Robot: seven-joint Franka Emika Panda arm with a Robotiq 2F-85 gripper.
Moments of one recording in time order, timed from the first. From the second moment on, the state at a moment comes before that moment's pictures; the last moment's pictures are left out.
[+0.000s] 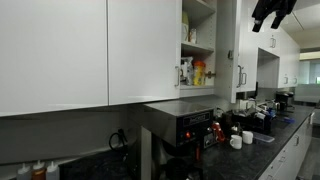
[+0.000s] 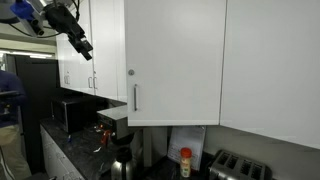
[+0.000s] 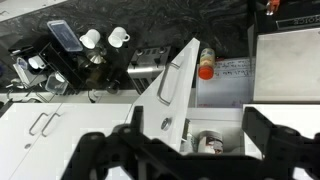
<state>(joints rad) -0.07 -1.13 0.09 -2.53 -0.31 1.90 0.26</state>
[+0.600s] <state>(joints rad) -0.13 -1.06 0.06 -2.57 -0.31 2.03 0.26</state>
